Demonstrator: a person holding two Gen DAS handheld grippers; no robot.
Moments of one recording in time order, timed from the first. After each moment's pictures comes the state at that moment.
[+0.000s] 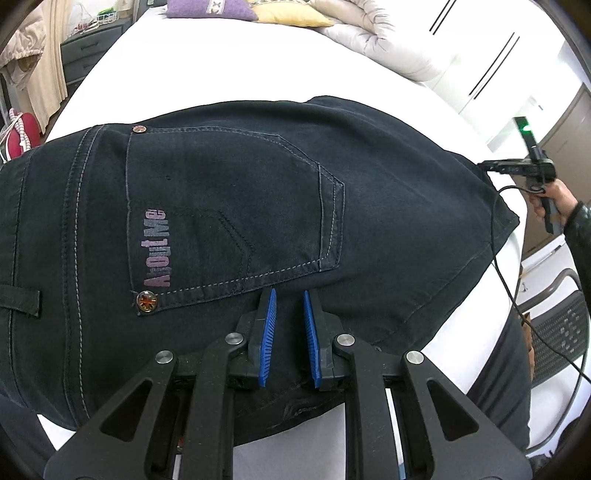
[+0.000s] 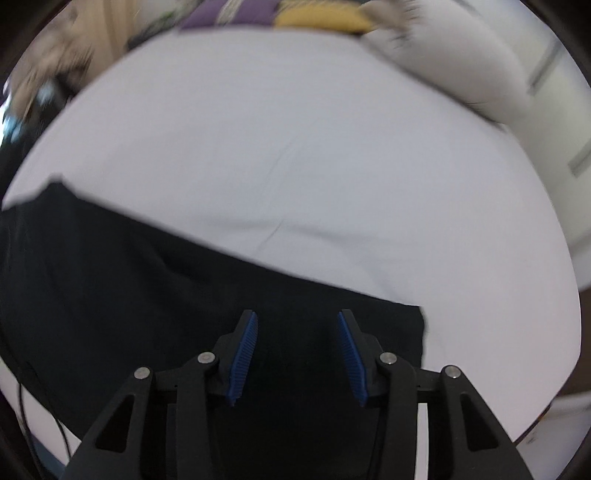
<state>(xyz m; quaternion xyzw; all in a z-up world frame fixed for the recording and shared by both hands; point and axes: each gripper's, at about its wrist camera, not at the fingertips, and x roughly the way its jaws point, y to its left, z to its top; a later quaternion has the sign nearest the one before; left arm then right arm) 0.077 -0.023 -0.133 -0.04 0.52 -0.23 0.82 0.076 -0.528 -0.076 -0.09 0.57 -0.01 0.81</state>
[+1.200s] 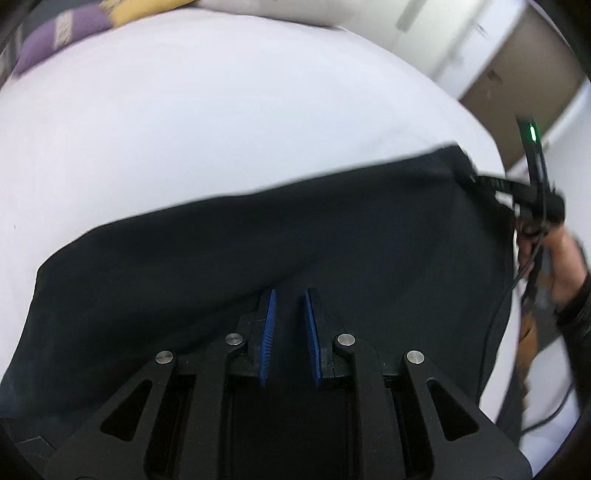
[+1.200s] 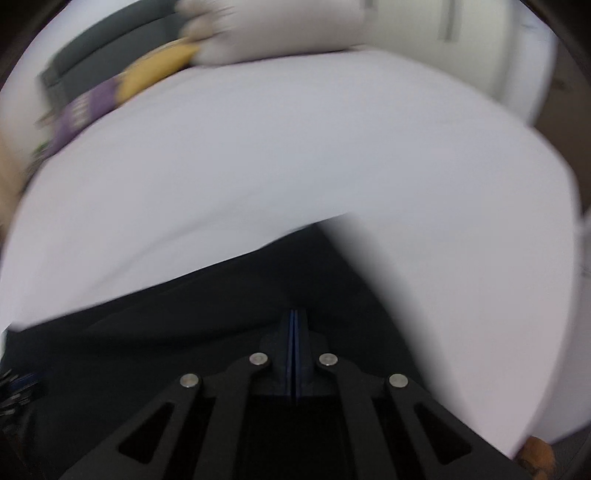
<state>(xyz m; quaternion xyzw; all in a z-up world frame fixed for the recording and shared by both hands) 0.220 -0.256 -0.142 0.06 0.54 -0.36 0.76 0.019 -0.572 -0.096 0.15 0.47 -0.25 0.83</state>
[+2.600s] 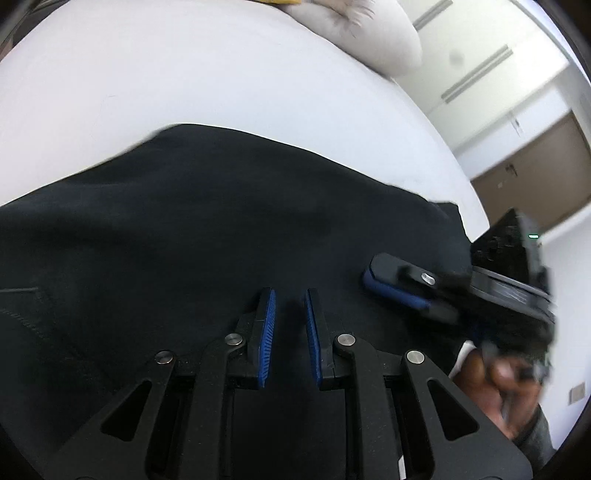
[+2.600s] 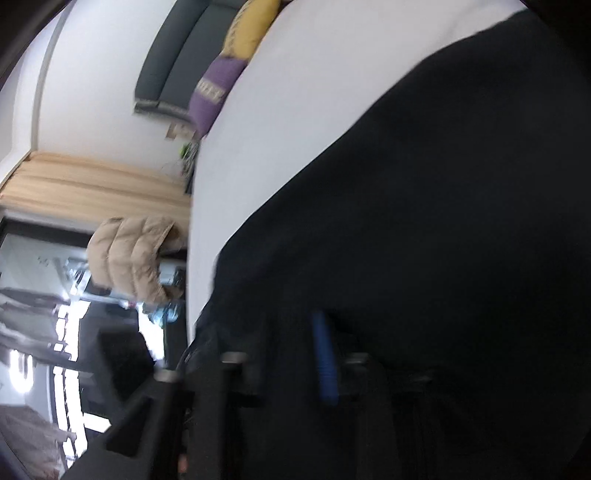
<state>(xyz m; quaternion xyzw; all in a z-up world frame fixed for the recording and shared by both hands) 0.188 -0.193 -0.158 -0.11 0.55 -0.30 0.77 0.090 -0.360 -0.126 0.48 0.45 0.08 0.75</state>
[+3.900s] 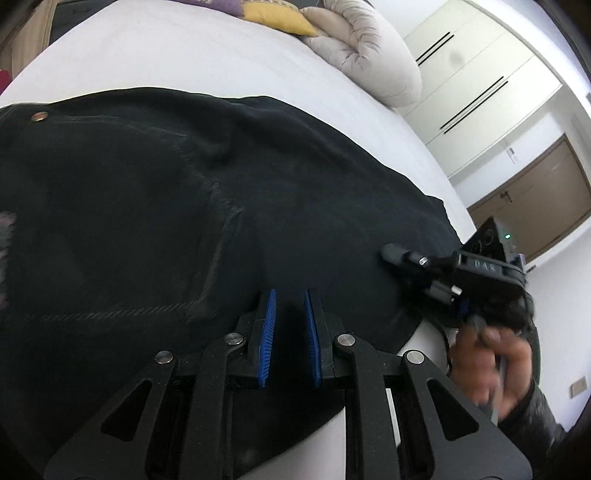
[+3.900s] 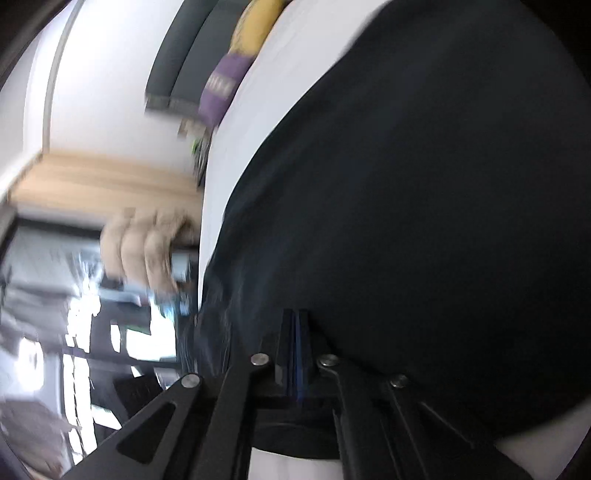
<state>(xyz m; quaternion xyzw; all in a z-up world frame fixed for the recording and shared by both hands) 0.076 -0.077 -0.141 -0.15 0.50 -0.28 0.80 0.029 -0.334 -0.165 0.50 0.42 0.10 0.75</state>
